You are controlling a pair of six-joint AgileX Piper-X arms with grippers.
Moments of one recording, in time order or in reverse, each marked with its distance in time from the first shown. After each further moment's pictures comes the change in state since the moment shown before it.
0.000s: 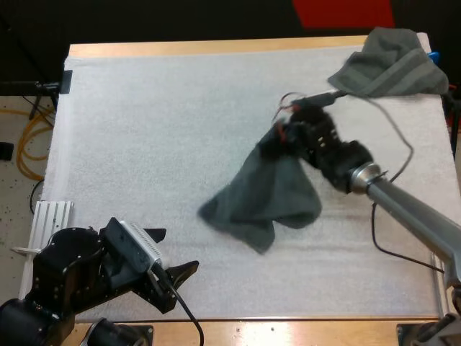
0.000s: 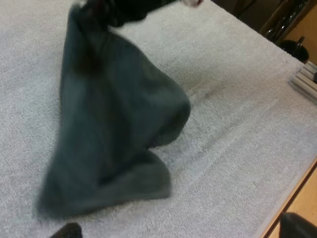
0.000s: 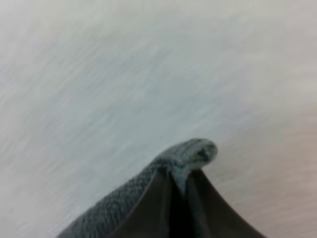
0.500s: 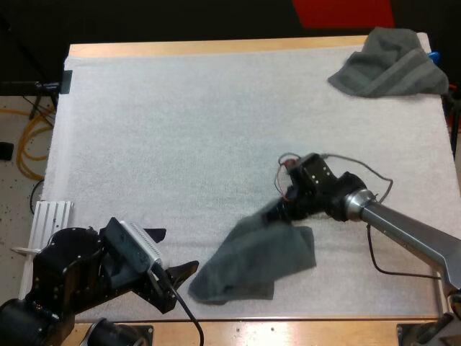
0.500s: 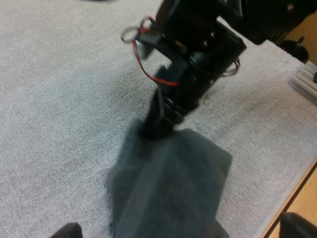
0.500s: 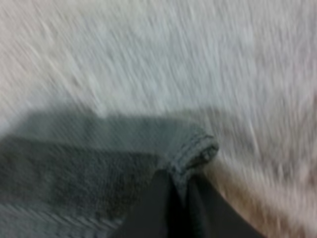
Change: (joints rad) left arm 0.000 0.000 0.000 0.000 0.000 0.000; right arm 0.080 0.000 0.207 0.211 -0.384 0.032
